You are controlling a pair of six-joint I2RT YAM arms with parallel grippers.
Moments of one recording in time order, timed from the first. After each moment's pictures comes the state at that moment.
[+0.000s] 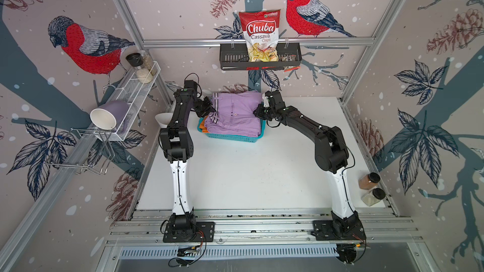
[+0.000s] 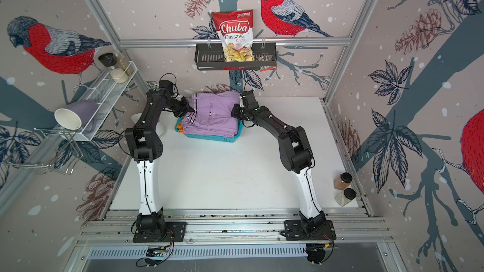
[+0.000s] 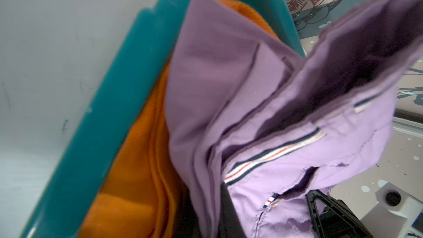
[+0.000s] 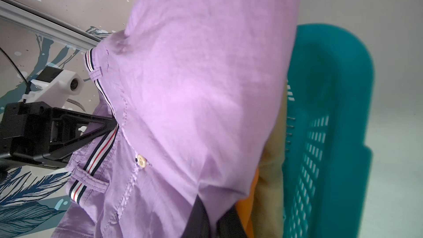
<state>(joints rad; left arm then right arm) 0.06 2.44 2.40 -1.13 0.56 -0.52 0.55 2.25 1.89 -0.29 -0.27 0.64</state>
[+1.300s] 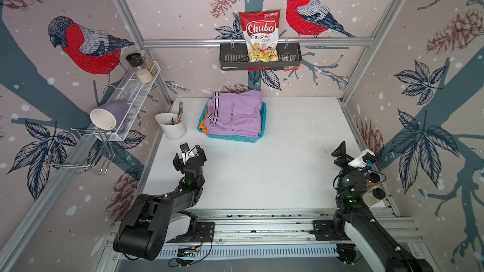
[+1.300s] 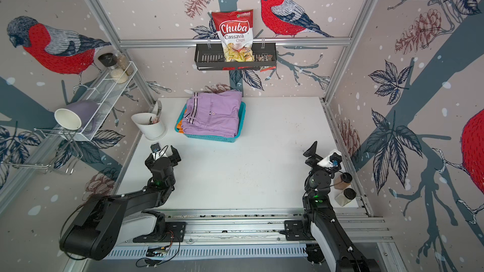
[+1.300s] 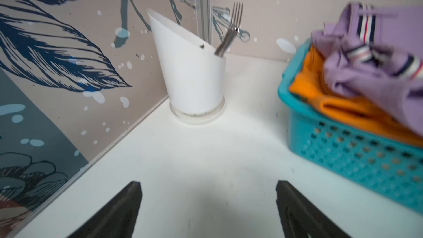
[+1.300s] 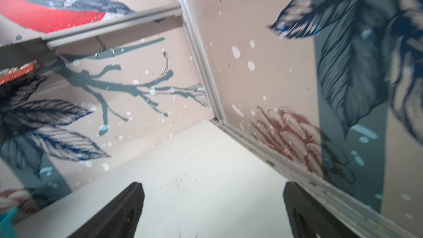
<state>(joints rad) -0.17 1.24 0.14 0.88 -0.63 -0.14 0.08 0.71 0.00 0.77 0.46 0.23</state>
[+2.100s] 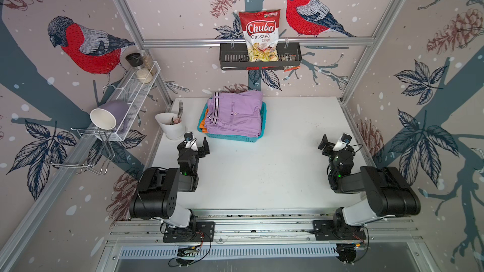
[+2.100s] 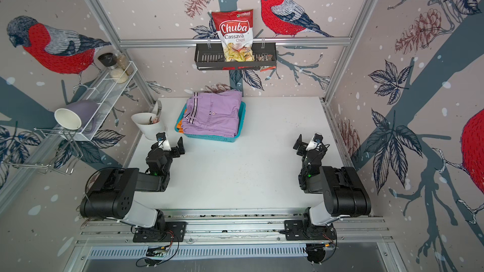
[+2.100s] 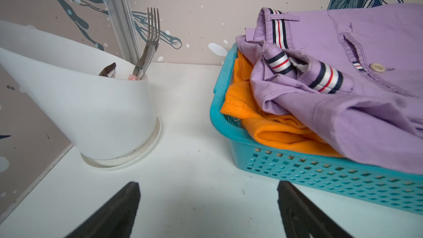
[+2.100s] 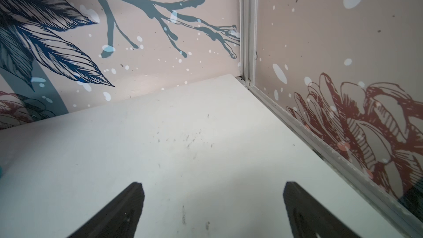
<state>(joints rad) 0.00 1.52 0.26 1.08 -0.08 -0.03 0.03 1.52 0.20 1.19 0.24 0.10</state>
